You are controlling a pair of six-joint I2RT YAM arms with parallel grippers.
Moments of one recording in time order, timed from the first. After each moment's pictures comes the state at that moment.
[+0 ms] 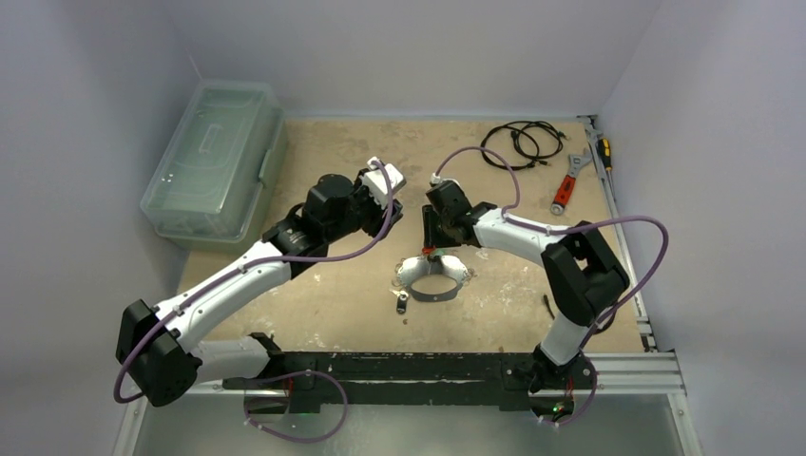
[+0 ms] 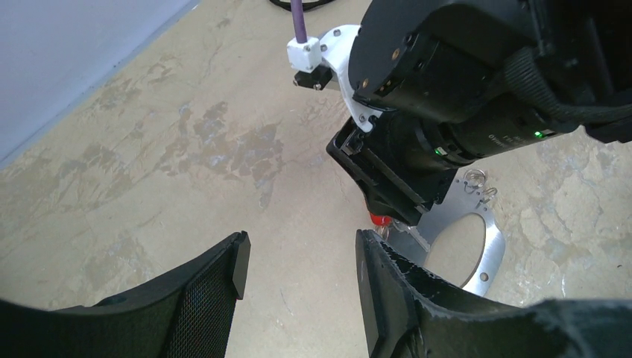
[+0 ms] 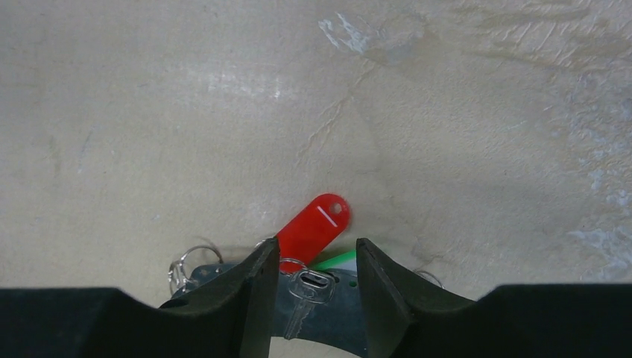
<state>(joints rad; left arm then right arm) -0.72 1.20 0.98 -0.12 0.05 0.14 0.65 1.70 1.06 -0.32 0.10 0.51</state>
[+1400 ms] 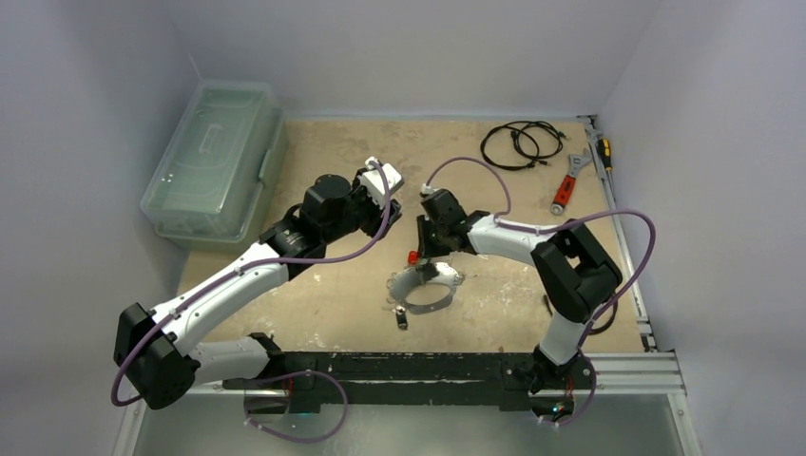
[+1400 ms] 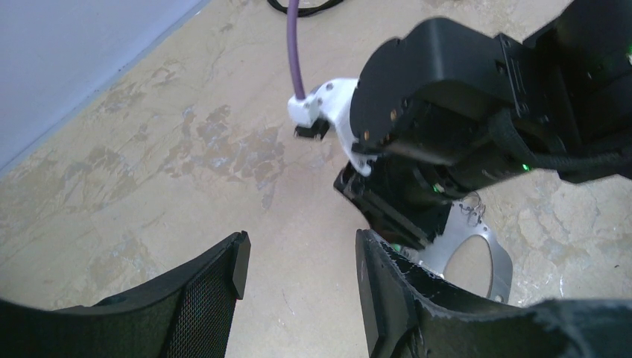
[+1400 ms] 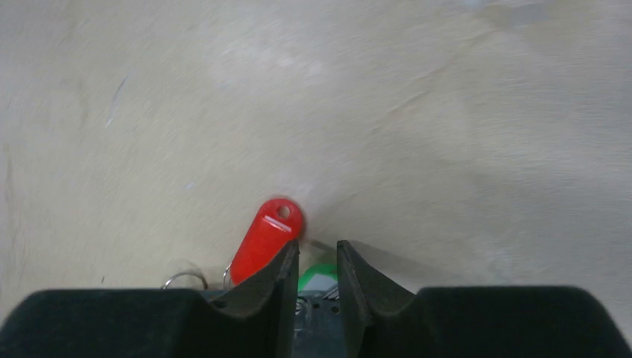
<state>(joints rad) -0.72 1.18 0.98 -0.13 0.05 0.14 0.67 1.76 1.02 -0.23 0.01 0.53</state>
